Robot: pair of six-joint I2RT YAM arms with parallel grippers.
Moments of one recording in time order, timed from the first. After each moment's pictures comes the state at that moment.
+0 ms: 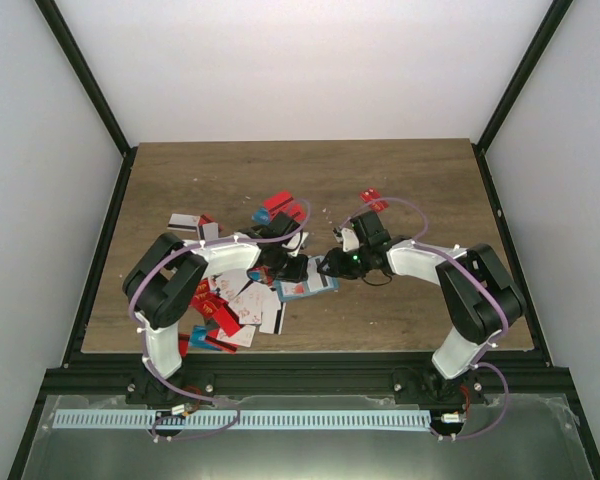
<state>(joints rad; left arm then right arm) -0.69 1.89 1.10 -0.35 0.35 -0.45 0.48 1.66 0.83 -0.17 -0.55 0.47</state>
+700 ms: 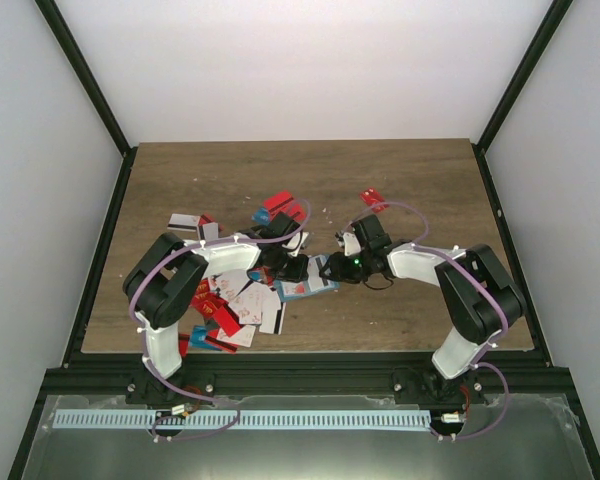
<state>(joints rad) -0.69 1.89 1.10 -0.34 0.36 -0.45 0.48 1.66 0.80 -0.16 -0.54 0.47</state>
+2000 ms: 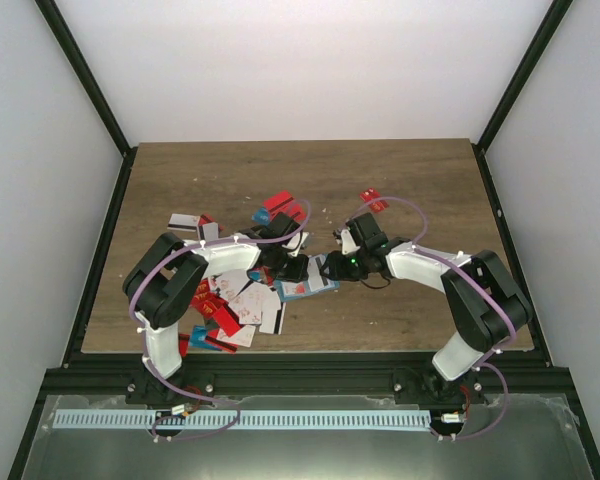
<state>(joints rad) -0.69 1.89 1.10 -0.33 0.36 -0.45 0.53 1.61 0.83 -0.24 -0.42 0.47</state>
